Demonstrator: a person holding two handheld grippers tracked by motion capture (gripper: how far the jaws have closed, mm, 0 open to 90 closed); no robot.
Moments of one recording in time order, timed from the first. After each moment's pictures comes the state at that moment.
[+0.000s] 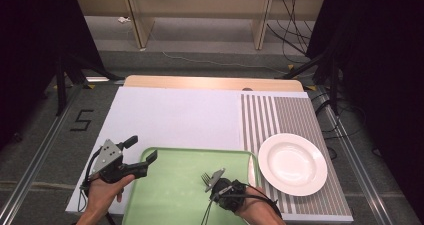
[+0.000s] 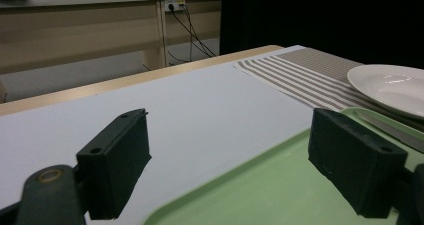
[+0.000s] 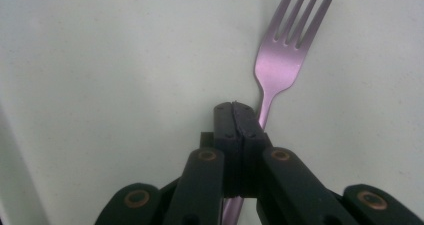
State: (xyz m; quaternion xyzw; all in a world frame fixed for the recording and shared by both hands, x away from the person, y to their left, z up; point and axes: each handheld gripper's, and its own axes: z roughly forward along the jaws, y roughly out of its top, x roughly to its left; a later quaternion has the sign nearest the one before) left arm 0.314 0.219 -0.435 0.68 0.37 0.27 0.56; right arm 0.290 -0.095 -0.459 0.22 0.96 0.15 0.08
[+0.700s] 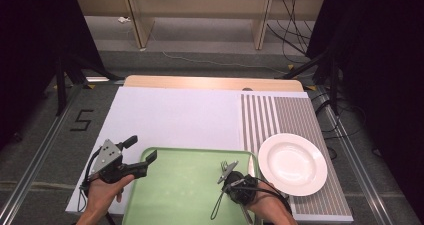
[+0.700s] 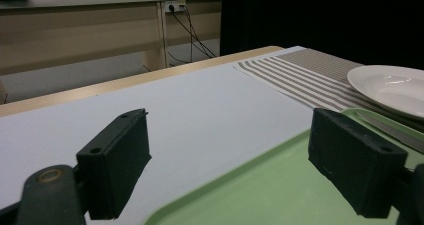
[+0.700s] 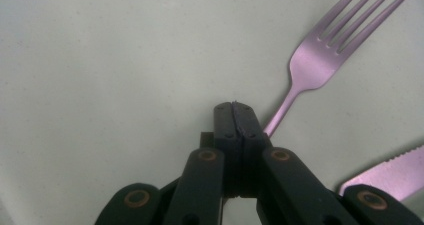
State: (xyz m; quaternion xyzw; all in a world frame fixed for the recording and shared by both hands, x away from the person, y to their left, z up) left arm 0.314 0.219 -0.435 0.68 0.37 0.27 0.57; right arm 0.305 -0.124 -0.456 0.26 0.95 0.14 0.08
